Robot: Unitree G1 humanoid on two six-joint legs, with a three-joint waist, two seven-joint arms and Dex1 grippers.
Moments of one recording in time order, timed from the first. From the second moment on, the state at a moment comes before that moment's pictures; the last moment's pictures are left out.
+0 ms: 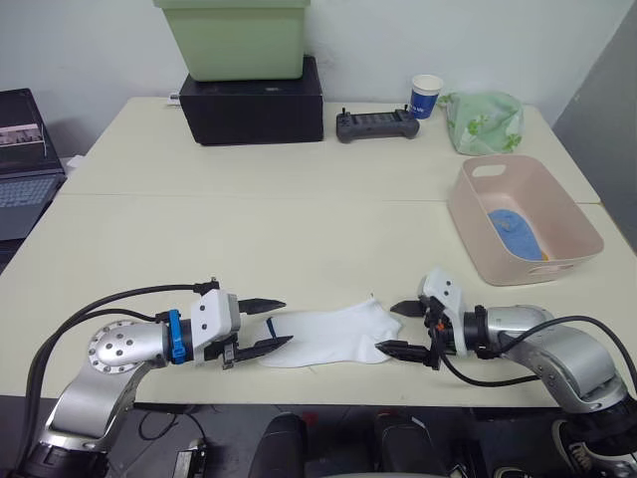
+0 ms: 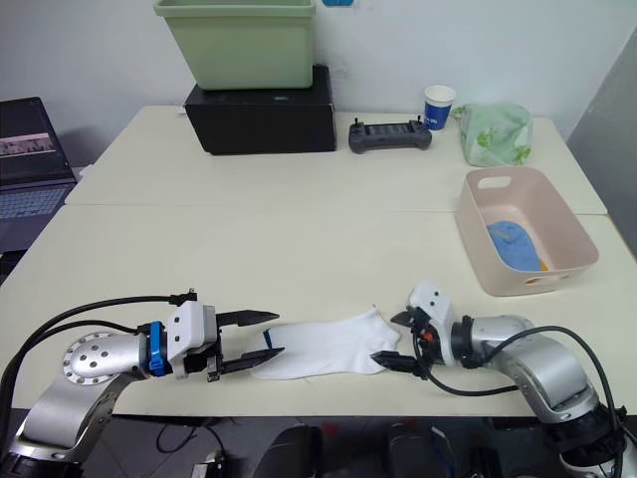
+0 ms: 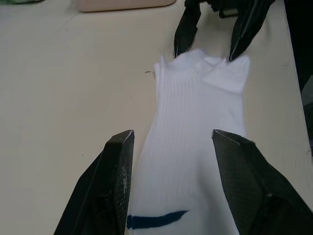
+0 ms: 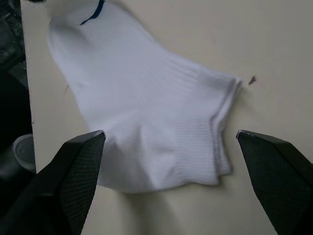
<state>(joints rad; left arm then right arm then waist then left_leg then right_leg) 0.08 0.78 0.05 -0.32 -0.39 0.05 -1.10 -0.21 -0.68 0.20 -0.43 0.49 0.89 0.81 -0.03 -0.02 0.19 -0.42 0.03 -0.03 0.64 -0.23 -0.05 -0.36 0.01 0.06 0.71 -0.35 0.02</state>
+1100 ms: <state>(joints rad) -0.11 0.72 0.05 -0.27 -0.40 0.18 -0.98 -0.41 -0.68 0.11 -0.14 0.54 1.00 0.89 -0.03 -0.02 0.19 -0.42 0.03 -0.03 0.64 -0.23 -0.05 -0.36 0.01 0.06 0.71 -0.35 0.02</state>
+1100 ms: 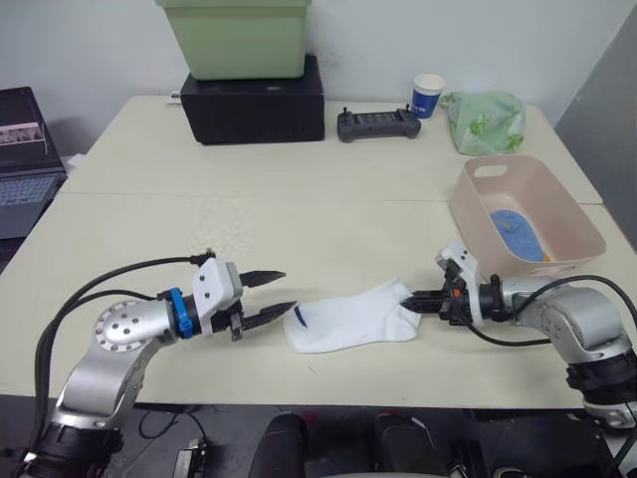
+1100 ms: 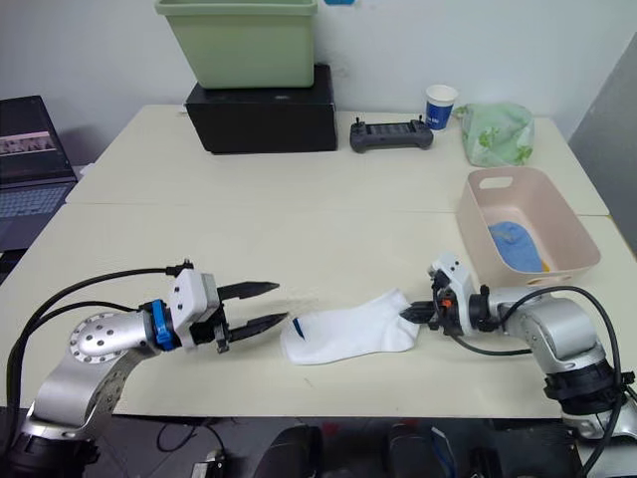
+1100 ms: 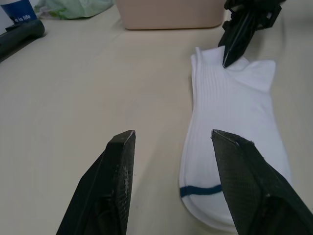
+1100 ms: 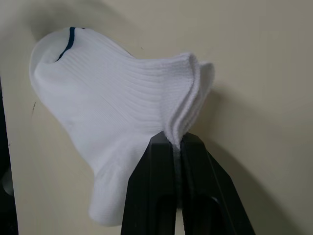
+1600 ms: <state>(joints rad) -0.18 0.67 0.02 -0.27 -0.45 0.43 -0.92 -0.37 -0.67 0.04 -0.10 0.54 1.01 0.86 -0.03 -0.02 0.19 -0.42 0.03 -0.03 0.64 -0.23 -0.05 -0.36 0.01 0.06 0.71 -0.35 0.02</state>
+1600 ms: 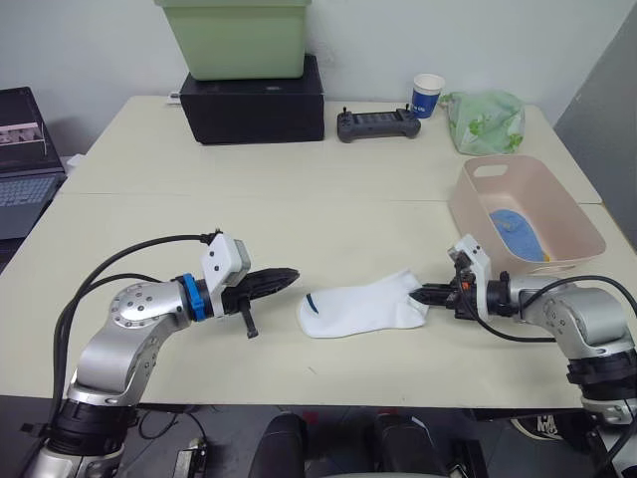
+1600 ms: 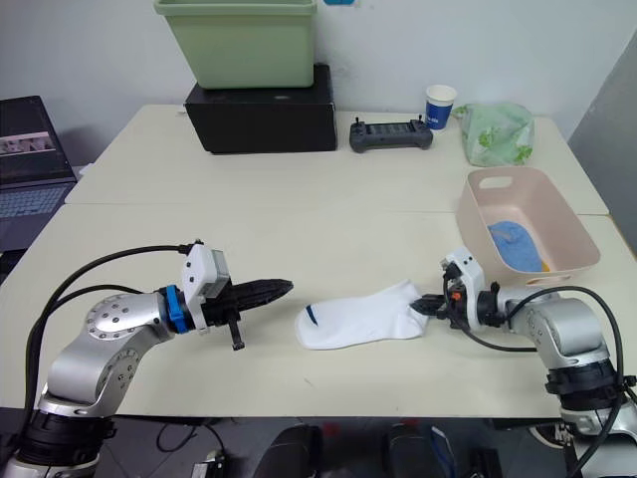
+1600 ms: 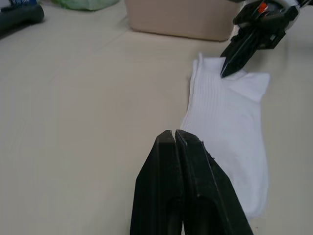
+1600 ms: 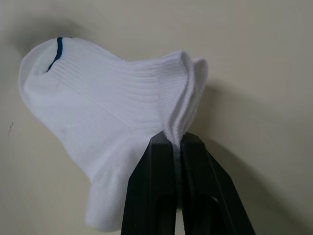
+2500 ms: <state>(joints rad) -0.17 0.54 -0.06 -0.24 -0.46 0.71 -0.73 -0.33 -0.63 0.04 -0.16 0.55 1.02 0.81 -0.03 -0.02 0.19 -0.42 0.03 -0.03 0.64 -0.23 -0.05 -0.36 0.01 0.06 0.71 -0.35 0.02</state>
